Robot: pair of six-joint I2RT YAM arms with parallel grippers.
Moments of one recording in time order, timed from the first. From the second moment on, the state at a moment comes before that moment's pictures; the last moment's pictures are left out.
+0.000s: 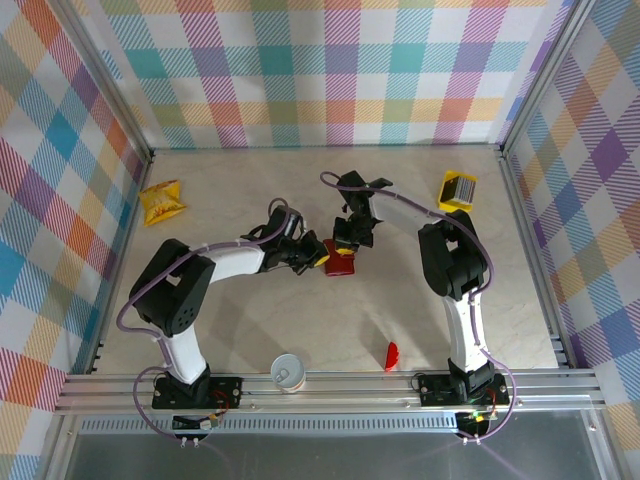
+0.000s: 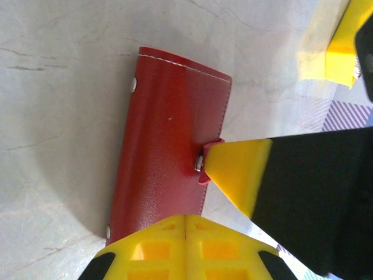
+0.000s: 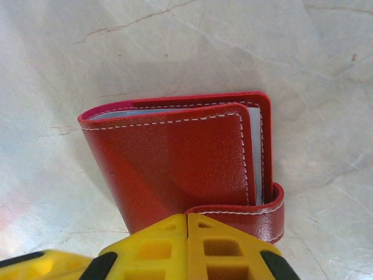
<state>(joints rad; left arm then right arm) -0.55 1.80 0.97 0.03 0.45 -1.13 0.55 2.14 1.68 -0.94 -0.31 0.59</state>
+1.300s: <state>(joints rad) -0.57 1.92 0.97 0.10 0.43 -1.14 0.41 1.92 1.39 -0.89 -0.36 0.43</state>
